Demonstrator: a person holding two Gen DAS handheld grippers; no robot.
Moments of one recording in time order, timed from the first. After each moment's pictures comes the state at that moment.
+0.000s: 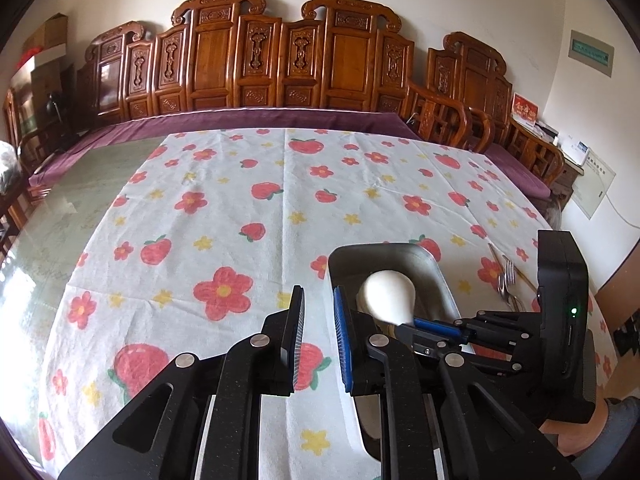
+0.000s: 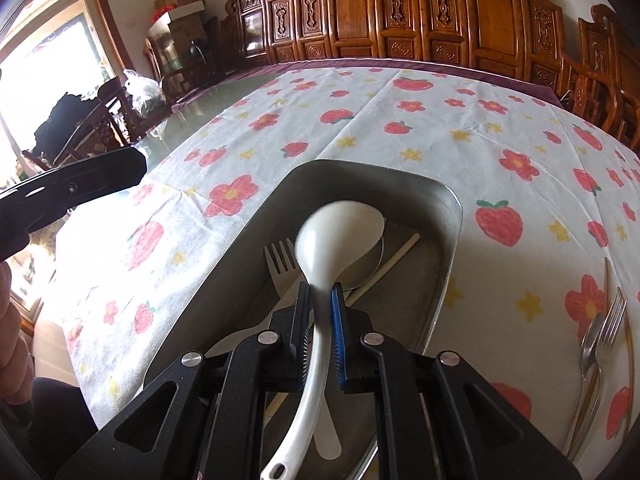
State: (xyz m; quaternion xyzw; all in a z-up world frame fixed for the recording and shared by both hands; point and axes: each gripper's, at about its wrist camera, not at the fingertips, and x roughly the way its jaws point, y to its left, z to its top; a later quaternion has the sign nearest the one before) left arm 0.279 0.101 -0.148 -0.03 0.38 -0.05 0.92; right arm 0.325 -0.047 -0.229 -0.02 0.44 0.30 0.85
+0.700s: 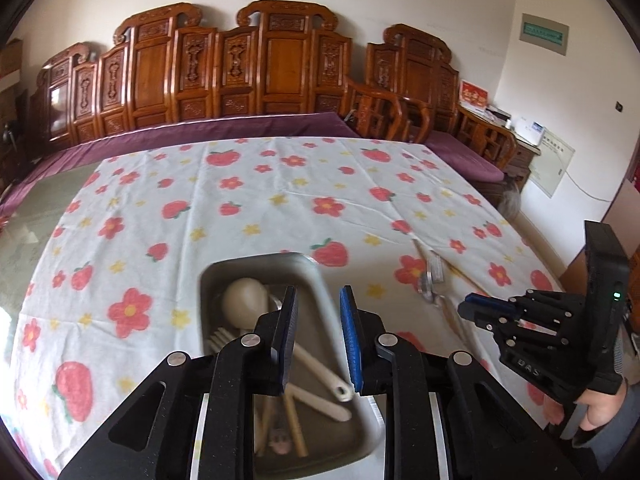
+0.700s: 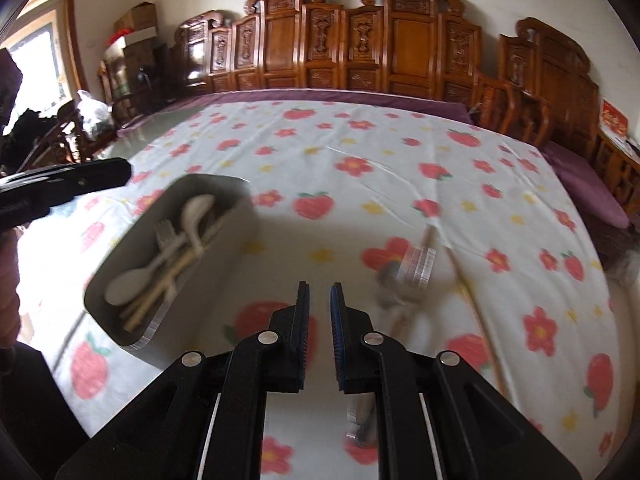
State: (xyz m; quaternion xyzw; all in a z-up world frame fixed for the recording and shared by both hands) left arm 0.280 0.000 -0.141 -0.01 0.37 -0.14 0.92; right arm 0.286 -0.214 -0.204 -0.05 0.40 0.17 0.90
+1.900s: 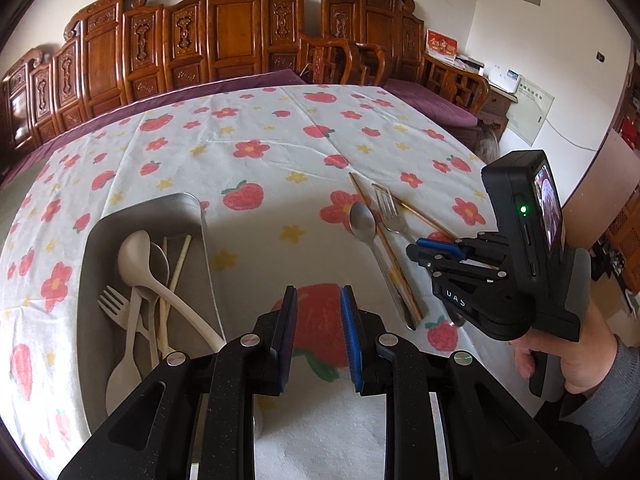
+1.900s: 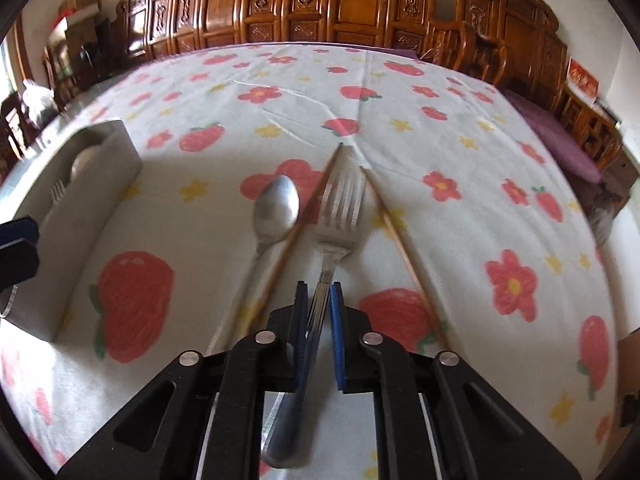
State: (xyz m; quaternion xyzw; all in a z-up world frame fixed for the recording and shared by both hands) left arm 0.269 -0.086 -0.194 0.03 0.43 -0.18 0.89; right arm 0.320 -0.255 -0.268 -0.06 0.47 0.09 0.88
